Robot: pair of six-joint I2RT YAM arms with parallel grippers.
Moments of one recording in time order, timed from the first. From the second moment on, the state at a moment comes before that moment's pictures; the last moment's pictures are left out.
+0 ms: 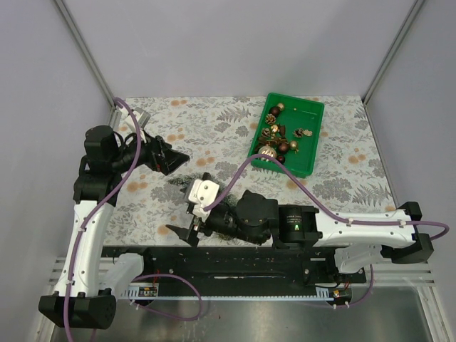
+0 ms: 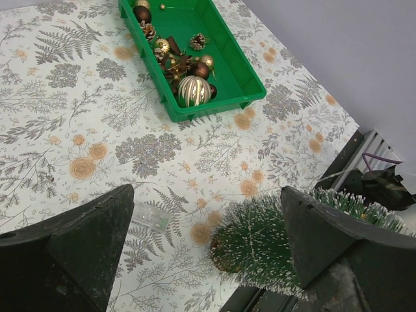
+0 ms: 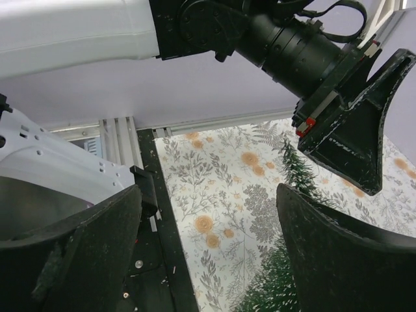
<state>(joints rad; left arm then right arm) -0.04 0.92 1.10 -0.50 0.82 -0.16 1.56 1.36 1.42 -0.07 0.32 -0.12</state>
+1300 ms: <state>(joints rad) 0.12 0.90 1.14 -0.72 0.77 -0.04 1.48 0.99 1.22 -0.26 0.55 -0.12</state>
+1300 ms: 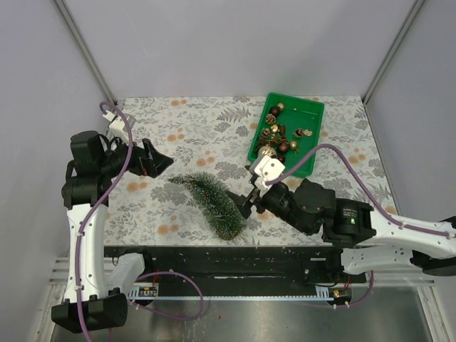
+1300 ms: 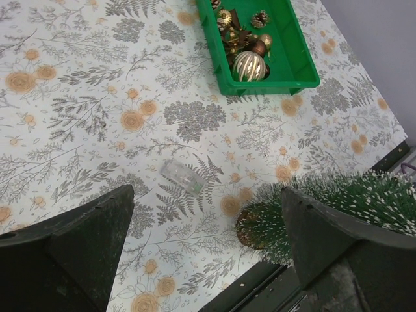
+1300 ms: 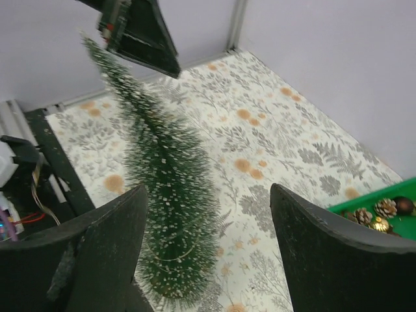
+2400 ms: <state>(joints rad) 0.21 0.99 1.19 -1.09 0.86 0.42 0.70 1.07 1.18 -0.32 0.04 0.28</state>
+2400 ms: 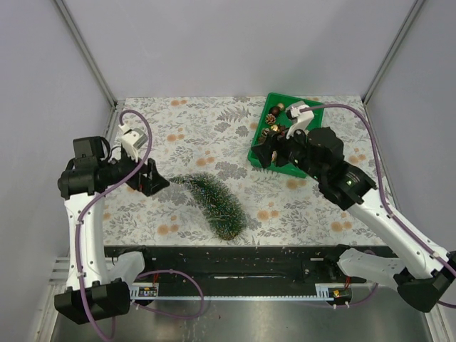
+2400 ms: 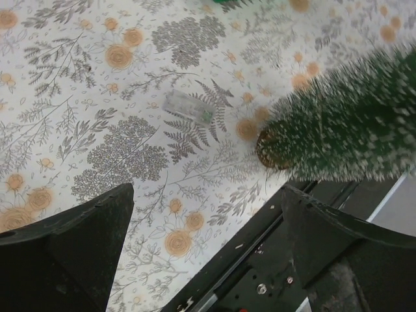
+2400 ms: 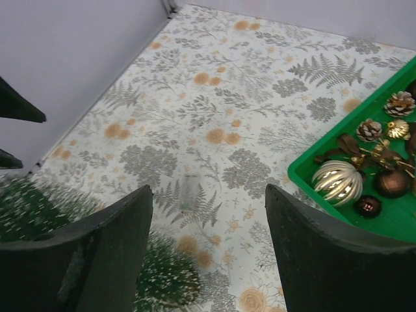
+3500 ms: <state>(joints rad) 0.12 0.57 1.47 -1.36 1.20 1.26 0.70 1.12 1.29 -0.34 -0.18 0.27</state>
